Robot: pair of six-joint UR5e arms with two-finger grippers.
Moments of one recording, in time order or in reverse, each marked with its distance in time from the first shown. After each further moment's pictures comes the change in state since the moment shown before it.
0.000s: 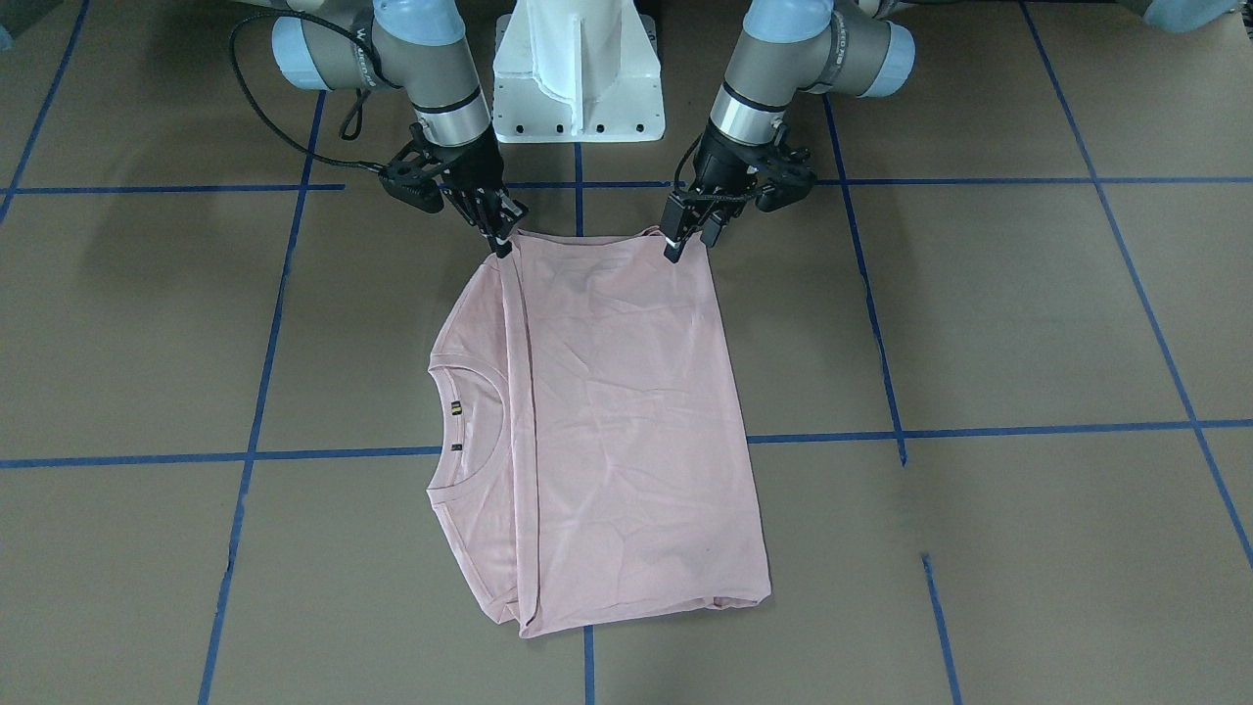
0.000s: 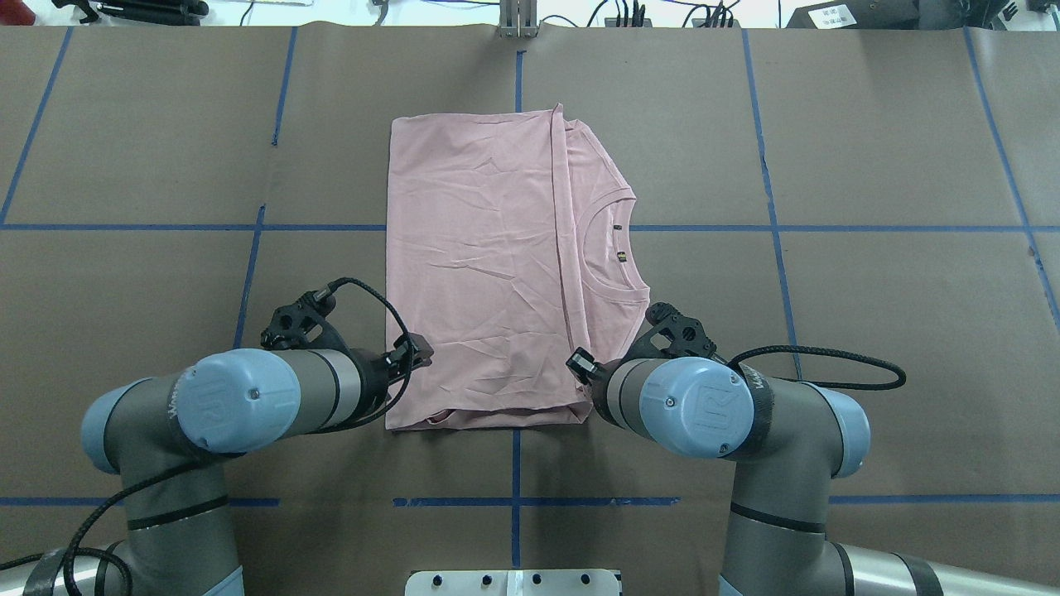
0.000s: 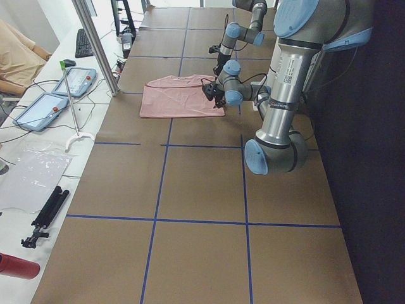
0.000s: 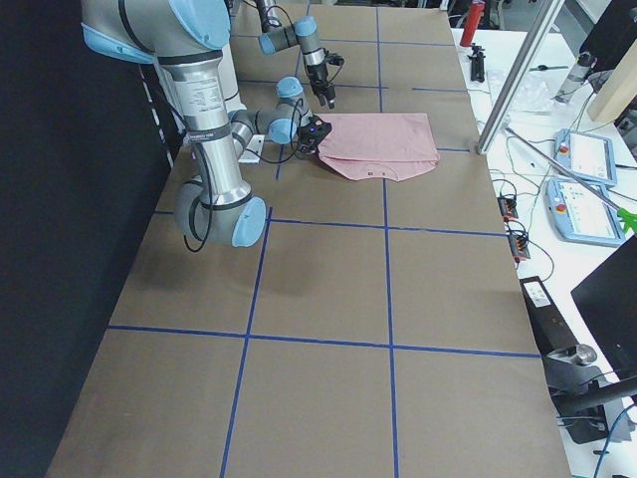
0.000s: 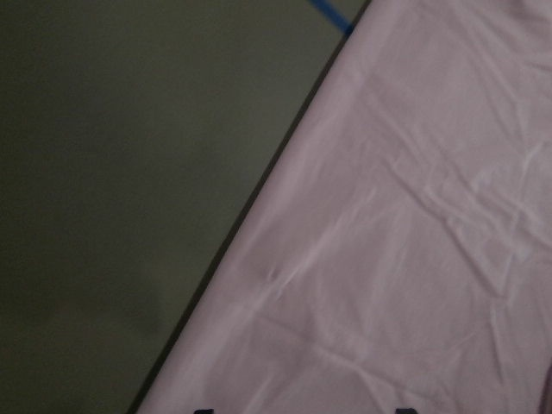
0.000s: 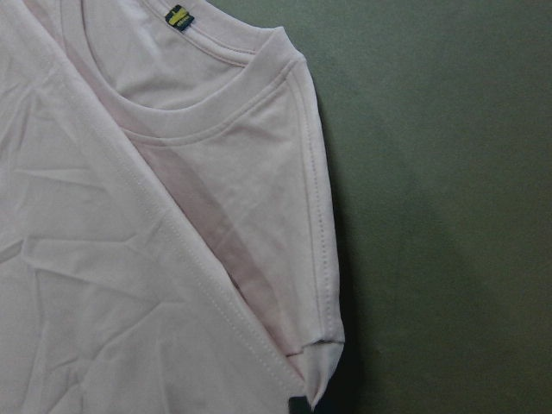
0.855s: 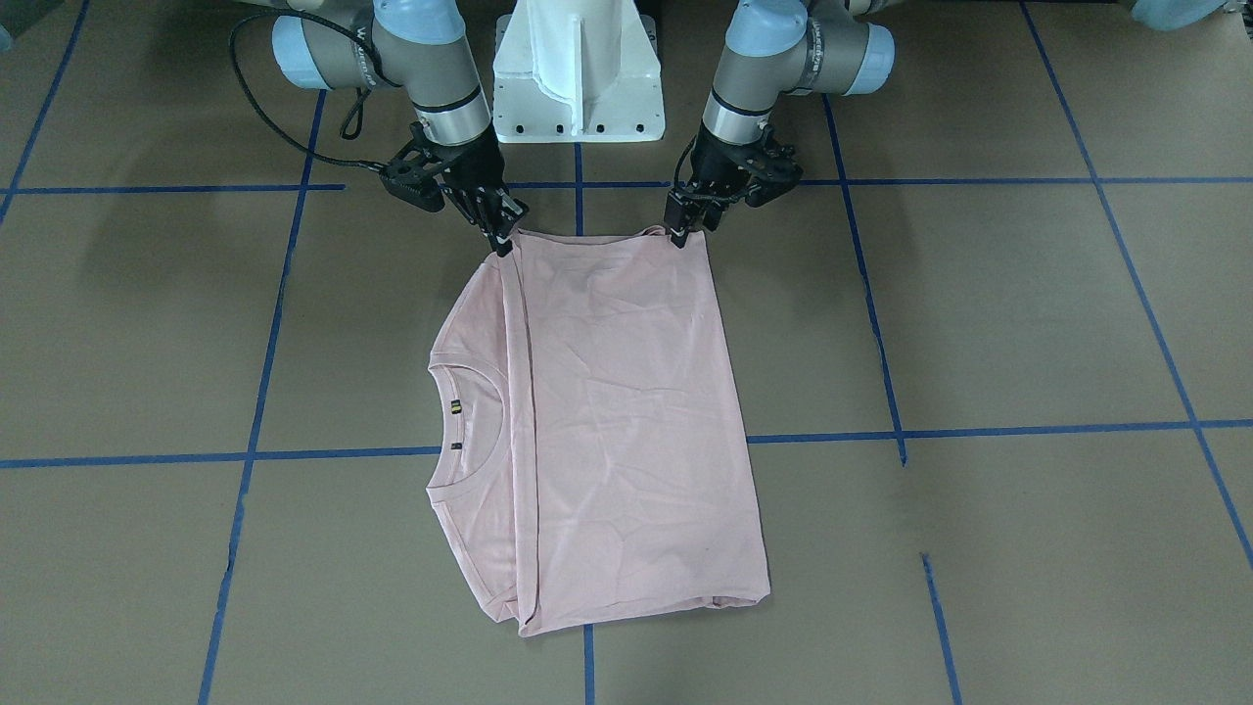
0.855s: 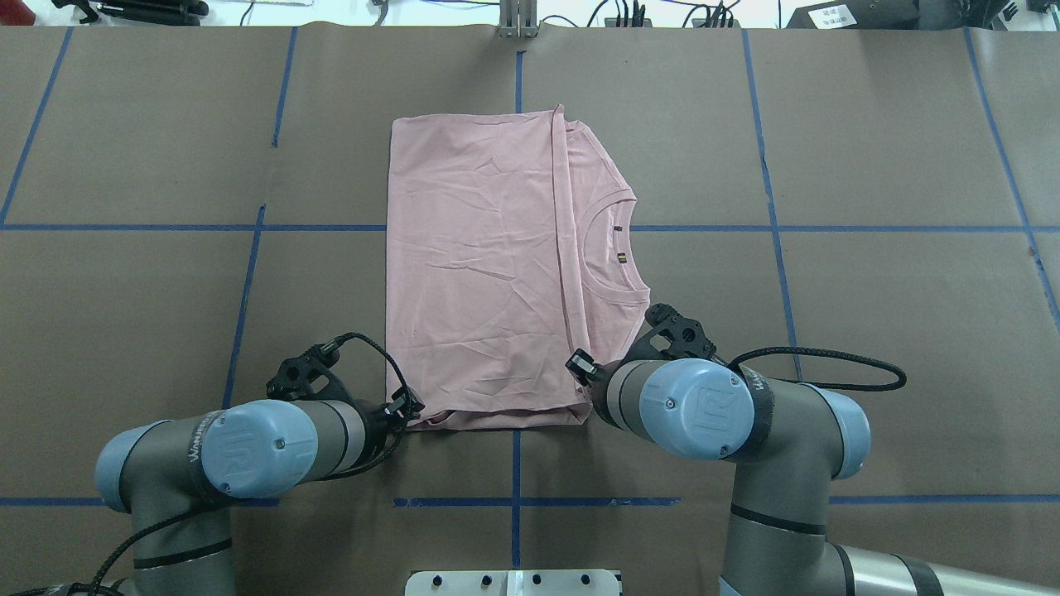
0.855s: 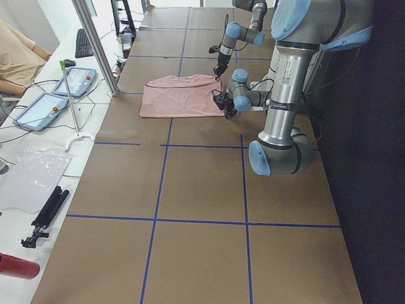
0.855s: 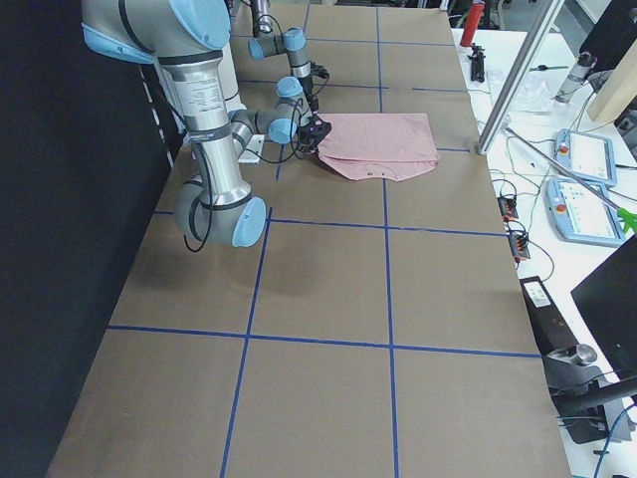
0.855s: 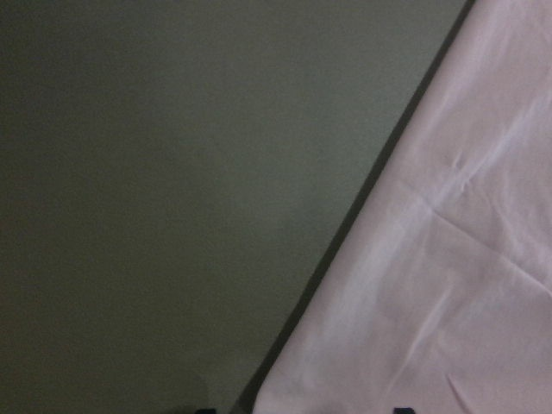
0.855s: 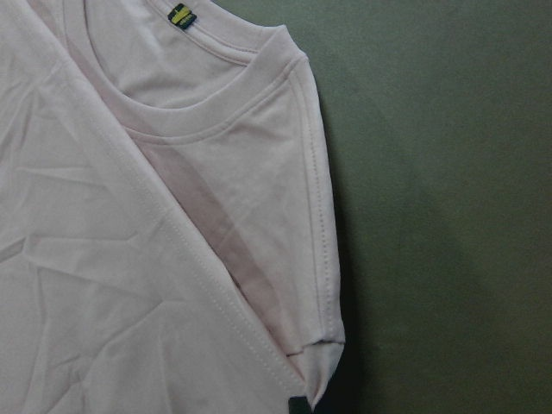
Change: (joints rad) left arm 0.069 0.025 0.037 0.016 0.001 -0.031; right arm -0.001 0.000 0.002 0.000 0.000 -0.001
